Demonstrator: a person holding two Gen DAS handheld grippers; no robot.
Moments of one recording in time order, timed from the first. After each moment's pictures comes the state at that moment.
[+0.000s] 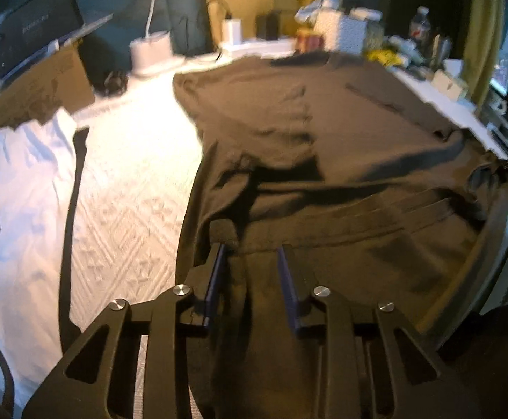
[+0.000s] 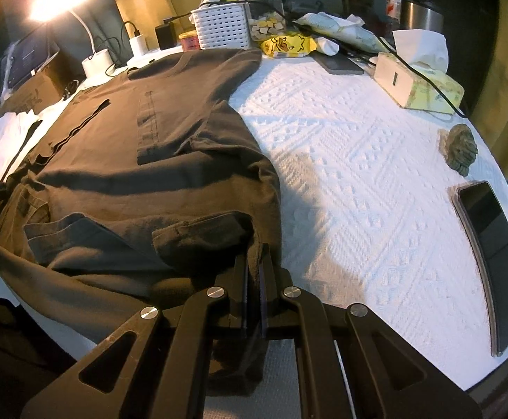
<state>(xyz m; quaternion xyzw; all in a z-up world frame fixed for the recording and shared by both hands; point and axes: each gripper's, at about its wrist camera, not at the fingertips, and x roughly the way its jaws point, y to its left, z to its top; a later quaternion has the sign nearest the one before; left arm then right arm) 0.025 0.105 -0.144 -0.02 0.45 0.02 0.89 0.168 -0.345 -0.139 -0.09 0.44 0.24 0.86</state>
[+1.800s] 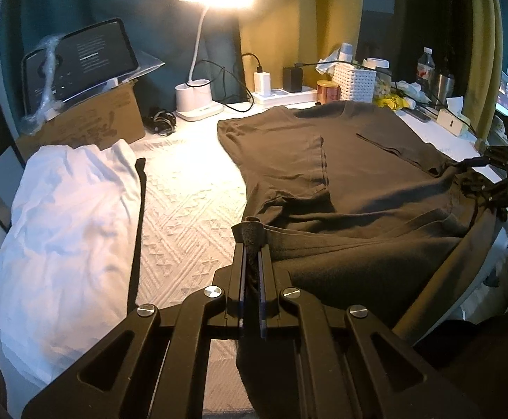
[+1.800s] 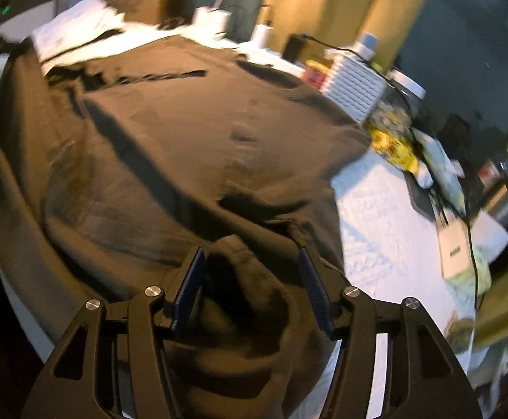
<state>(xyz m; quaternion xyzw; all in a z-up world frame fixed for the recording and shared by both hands) -0.035 0.114 -0.091 -0.01 0.37 0.07 0.93 0.158 -0.240 -0.139 -0.37 0.32 0.36 0.79</state>
